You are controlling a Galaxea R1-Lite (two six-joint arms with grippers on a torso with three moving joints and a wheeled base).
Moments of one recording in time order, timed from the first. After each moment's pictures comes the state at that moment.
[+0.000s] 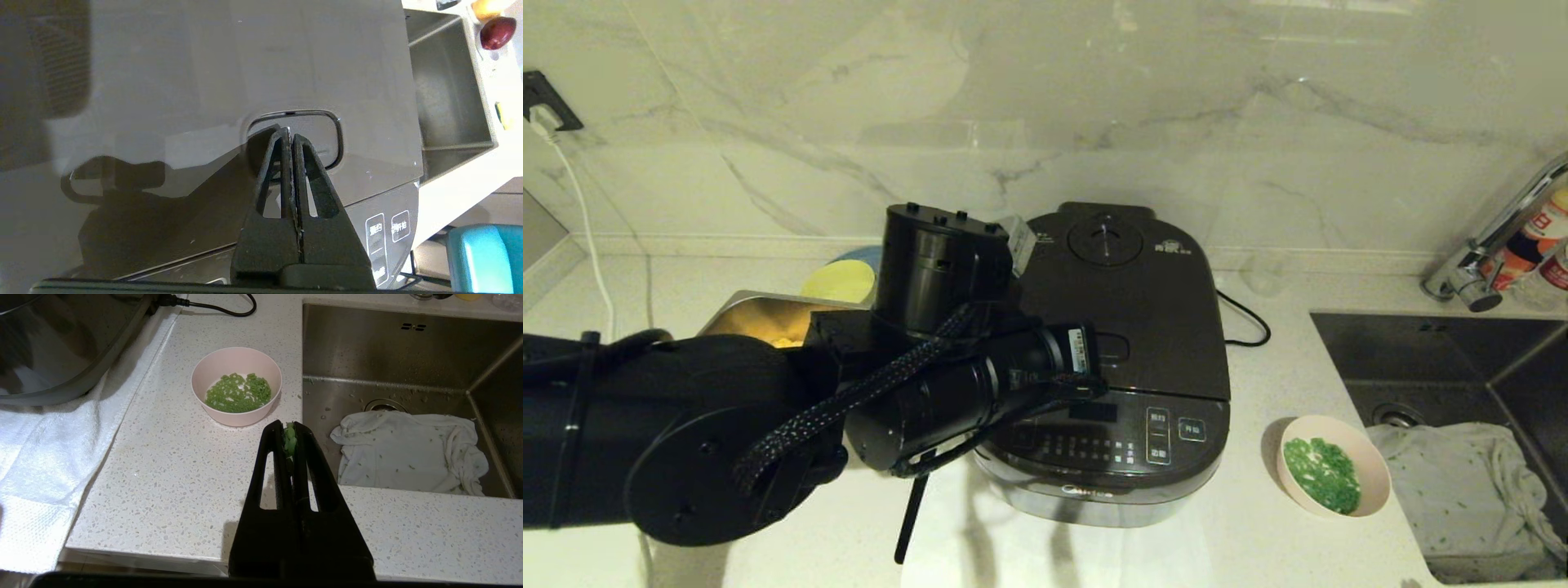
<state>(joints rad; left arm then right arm) -0.81 1.76 -1.09 -0.29 0.16 -0.46 0.00 0.00 0.00 0.00 0.01 0.00</state>
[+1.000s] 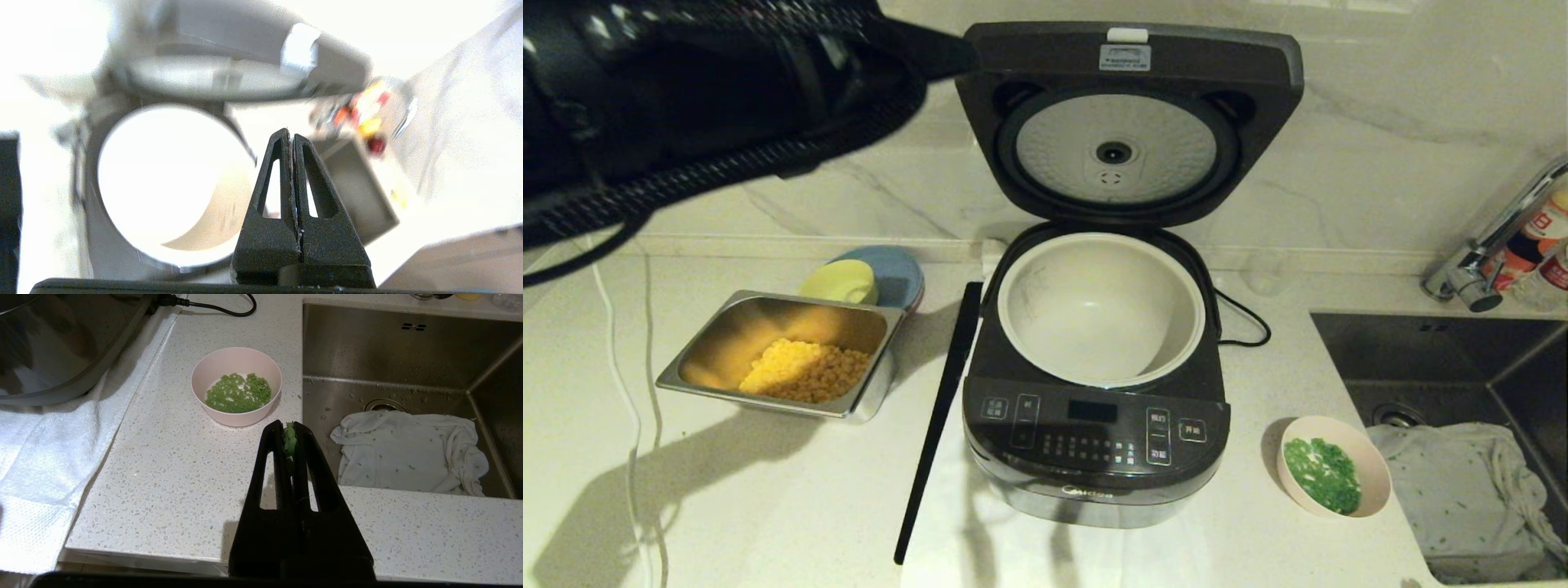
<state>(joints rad) -0.81 1.39 -1.34 -0.15 0.15 -0.37 0.00 0.00 0.00 0.00 0.01 0.00</state>
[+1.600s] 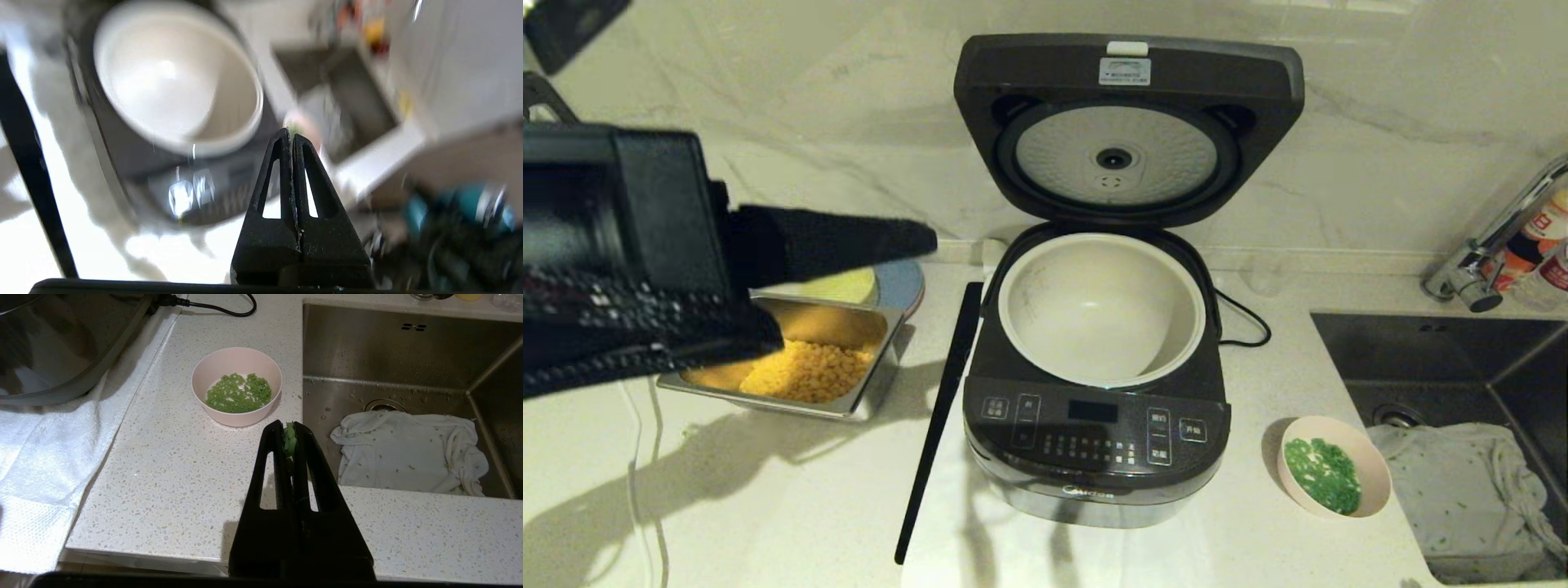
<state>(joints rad) -0.82 1.24 -1.18 0.13 0.00 -0.33 0.00 0.00 0.00 0.00 0.01 0.00</state>
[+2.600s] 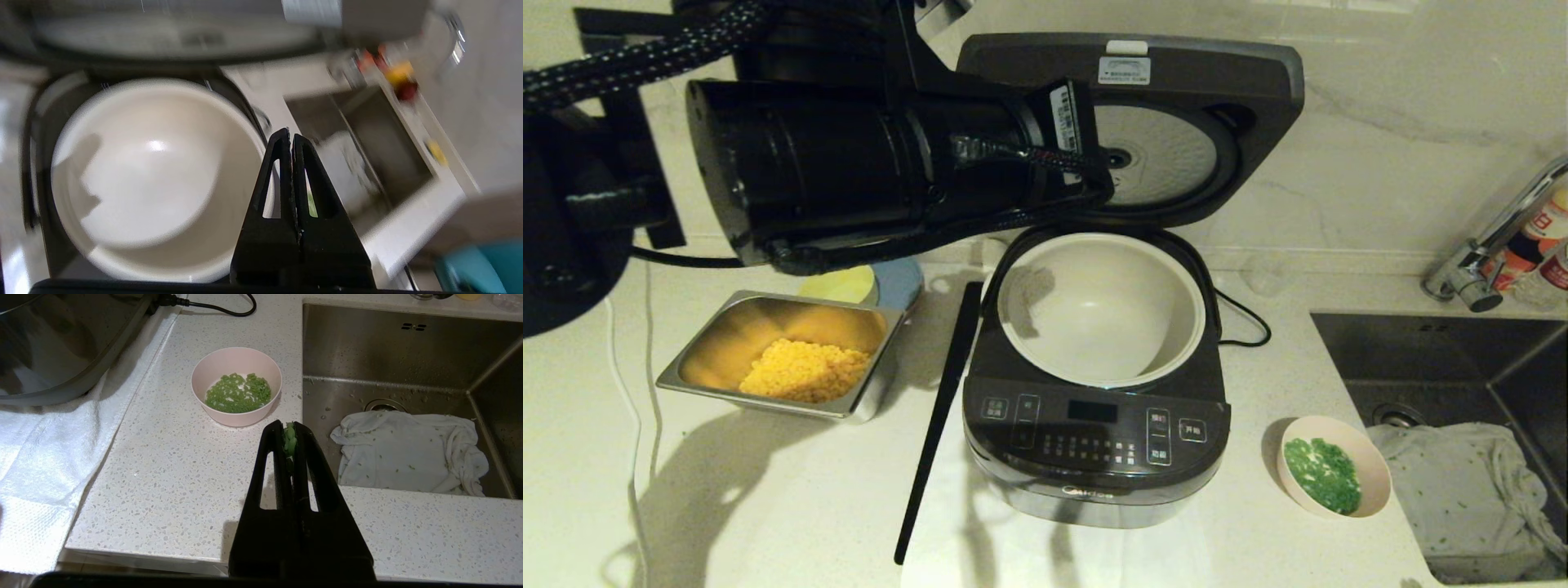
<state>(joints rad) -0.82 1.69 -1.54 -0.06 0.11 -0.29 0.00 0.00 0.00 0.00 0.01 0.00</state>
